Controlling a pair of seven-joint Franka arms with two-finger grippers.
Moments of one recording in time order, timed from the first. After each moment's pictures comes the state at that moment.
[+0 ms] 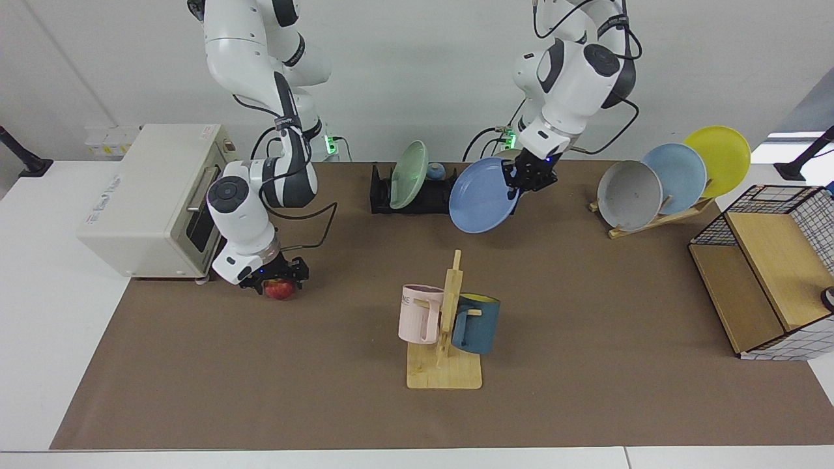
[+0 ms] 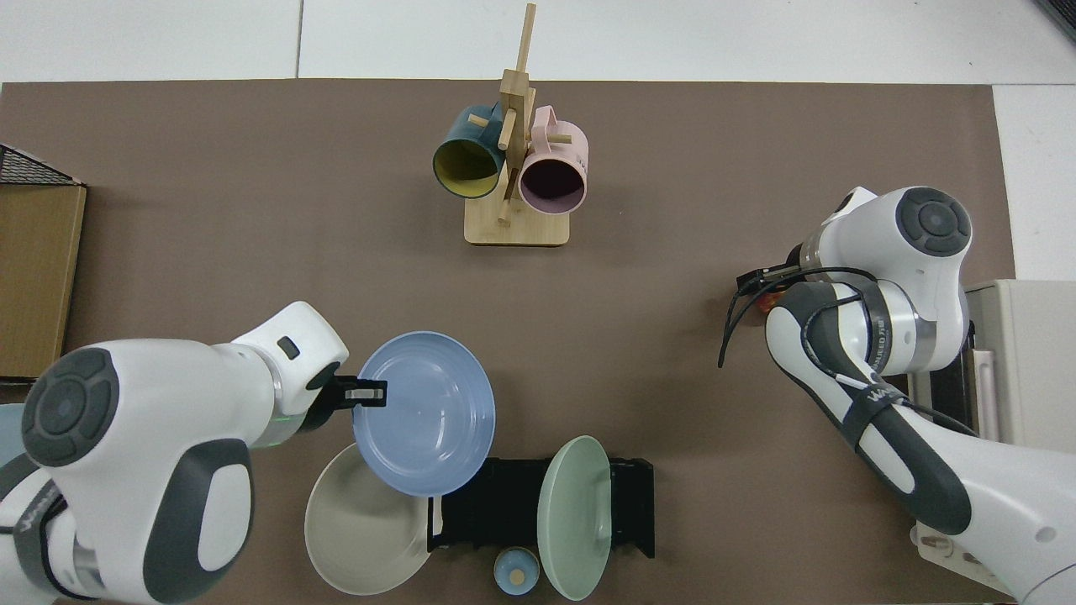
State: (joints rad) left arm 0.13 -0.24 -0.43 -2.26 -0.40 2.12 -0.03; right arm 0.08 0.34 -0.02 -1.97 0.00 2.32 -0.08
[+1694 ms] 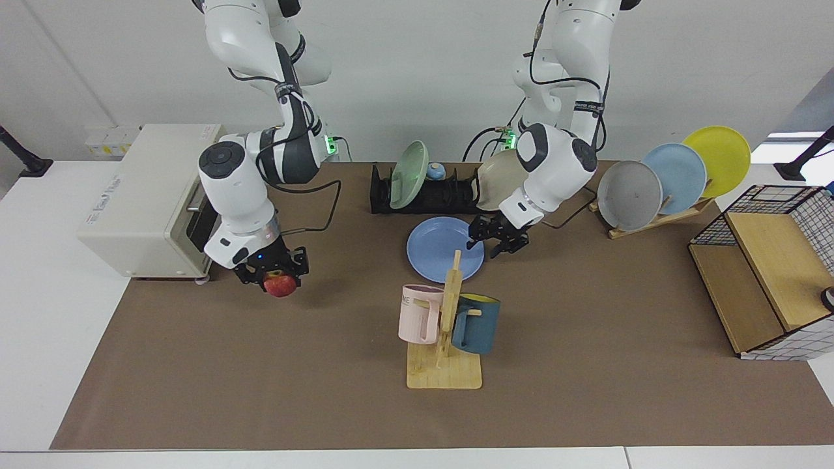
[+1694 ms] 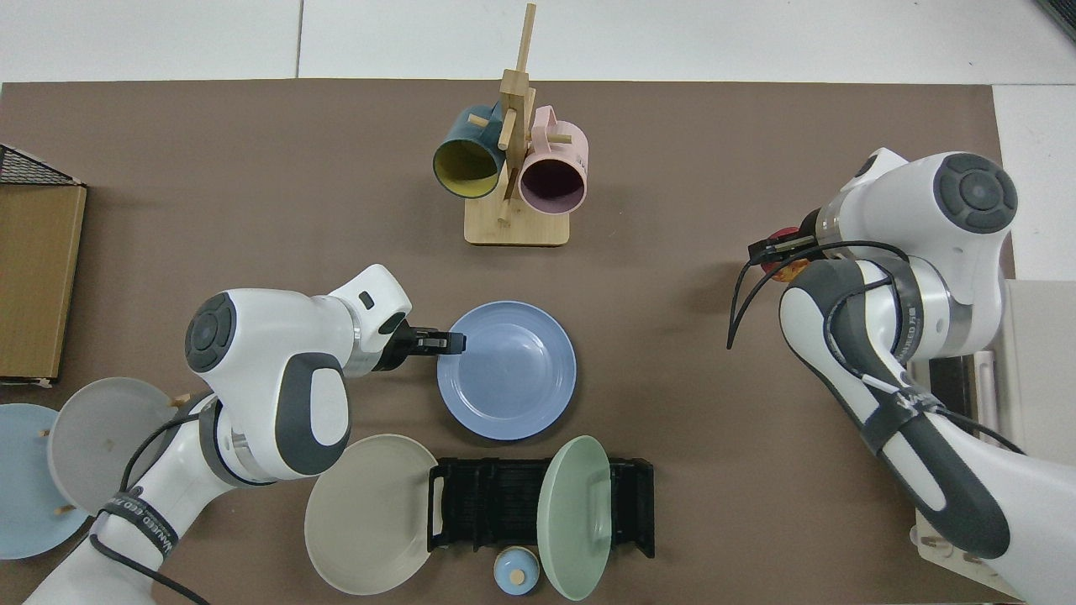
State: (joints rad) left arm 0.05 0.15 -0.45 -2.21 -0.63 2.48 0.23; right arm 0.13 0.27 -0.01 -1.82 0.02 2.20 -0.05
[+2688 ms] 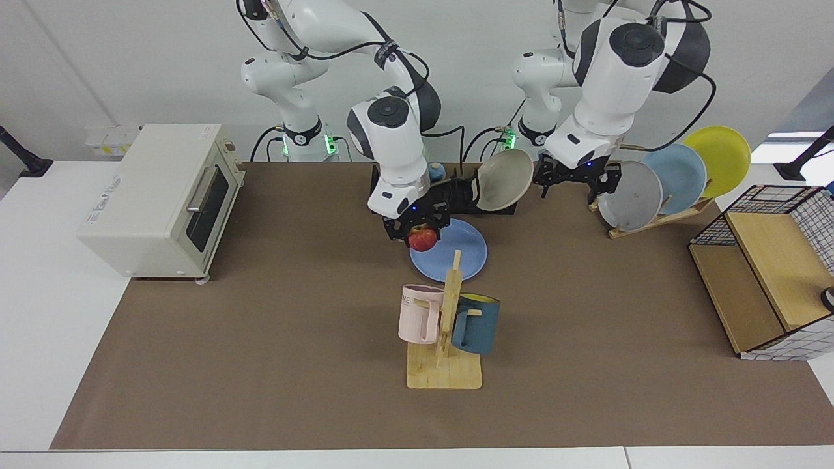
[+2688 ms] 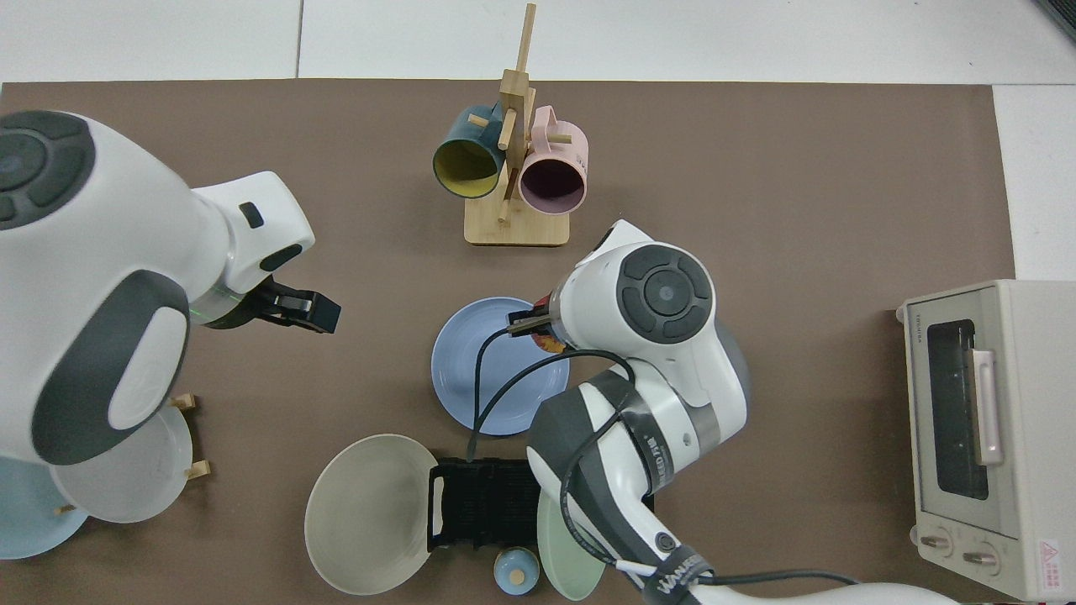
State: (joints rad) left arm 0.06 0.04 -0.34 -1.66 0.05 1.64 -0.03; right arm 0.57 0.28 0.00 -1.81 0.13 2.25 0.33
